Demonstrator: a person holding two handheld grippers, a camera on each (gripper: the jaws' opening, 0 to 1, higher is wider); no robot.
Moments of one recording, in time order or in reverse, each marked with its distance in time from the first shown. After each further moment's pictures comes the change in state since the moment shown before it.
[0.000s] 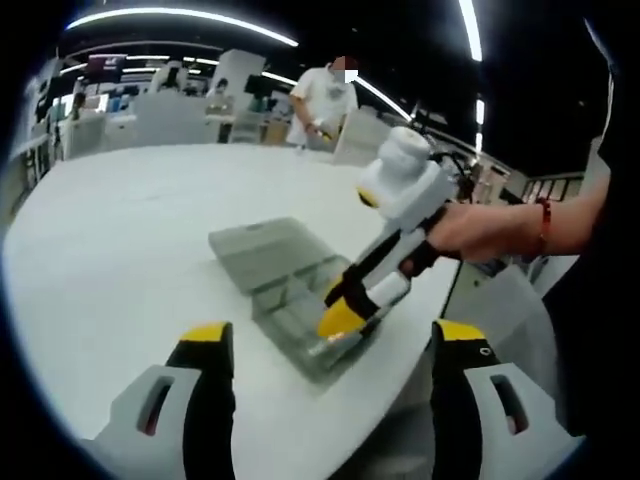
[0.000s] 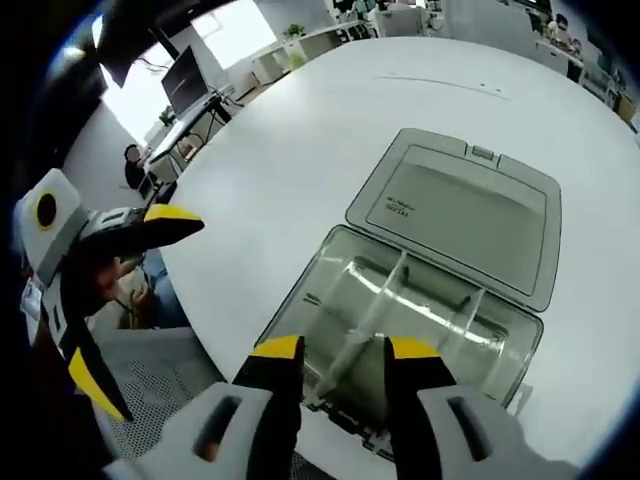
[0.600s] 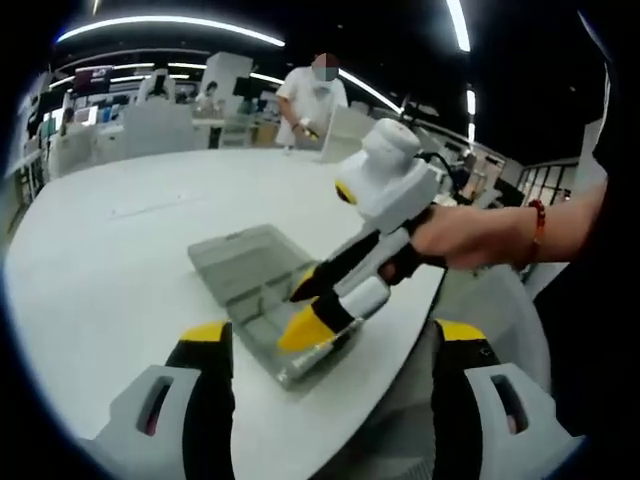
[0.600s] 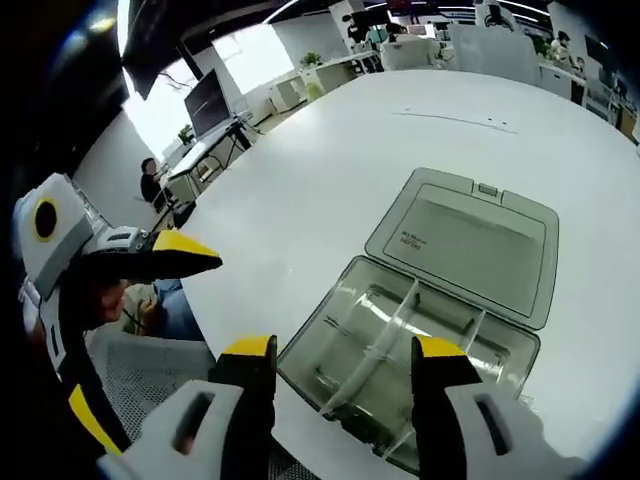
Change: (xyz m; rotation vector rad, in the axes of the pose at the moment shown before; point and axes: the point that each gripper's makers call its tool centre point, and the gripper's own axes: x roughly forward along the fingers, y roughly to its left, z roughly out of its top) left arm 0.008 -0.035 0.010 0.055 0.014 -0.018; right arm -0.013 0.011 0.014 -0.052 -0.147 0.038
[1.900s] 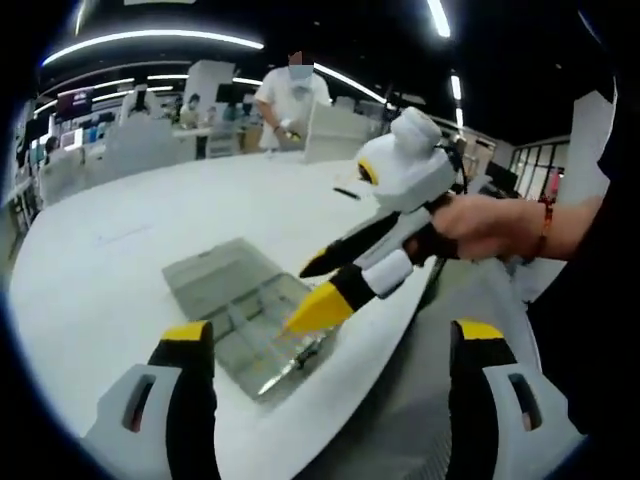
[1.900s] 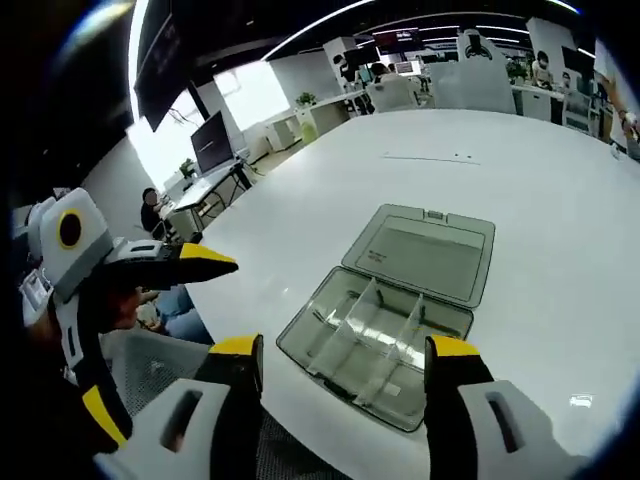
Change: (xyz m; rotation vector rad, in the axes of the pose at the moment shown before) left arm 0.015 -0.043 0.011 0.079 0.011 -0.014; right arm -0.071 -0.020 -0.010 0.040 -0.167 -0.031
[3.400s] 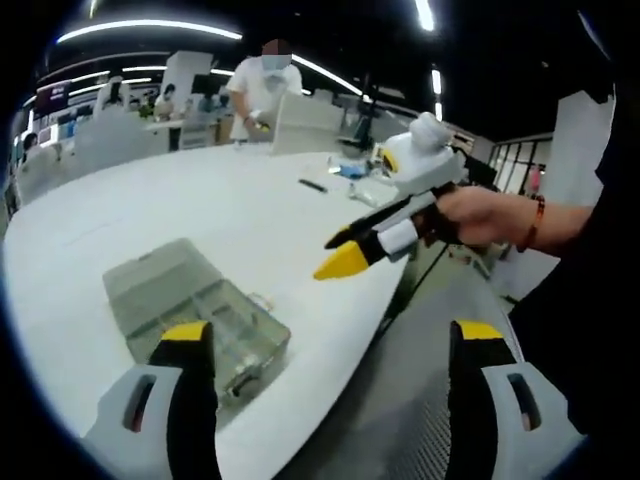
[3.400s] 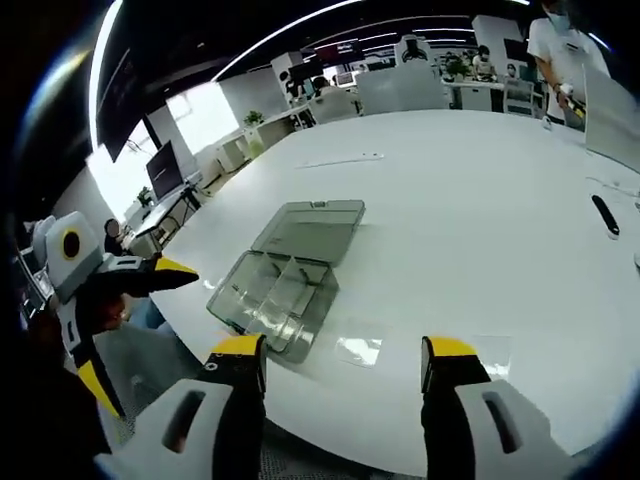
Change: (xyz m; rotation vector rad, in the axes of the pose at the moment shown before) left arm 0.051 -0.051 0.003 -0.016 0.029 -0.099; right arm -0.084 -0.105 -0.047 0.143 -0.050 -0.187
